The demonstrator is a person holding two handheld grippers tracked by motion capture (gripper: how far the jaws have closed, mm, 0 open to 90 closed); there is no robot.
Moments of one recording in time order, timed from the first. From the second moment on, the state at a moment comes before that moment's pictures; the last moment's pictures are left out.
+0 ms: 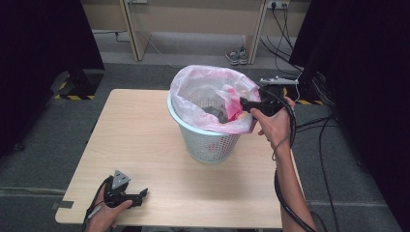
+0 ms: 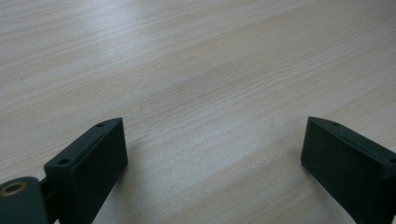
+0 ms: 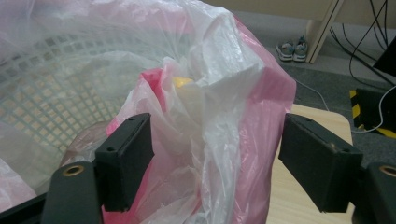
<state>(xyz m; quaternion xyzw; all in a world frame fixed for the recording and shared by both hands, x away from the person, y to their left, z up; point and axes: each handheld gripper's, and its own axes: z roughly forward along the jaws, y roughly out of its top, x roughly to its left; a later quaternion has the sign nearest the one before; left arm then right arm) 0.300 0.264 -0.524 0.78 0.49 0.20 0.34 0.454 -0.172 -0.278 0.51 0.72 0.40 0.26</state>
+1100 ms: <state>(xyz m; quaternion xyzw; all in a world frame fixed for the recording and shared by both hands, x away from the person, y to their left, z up) 0.302 0.266 -0.479 0.73 0.48 0.18 0.45 0.453 -0.143 -0.280 0.47 0.76 0.39 0.23</state>
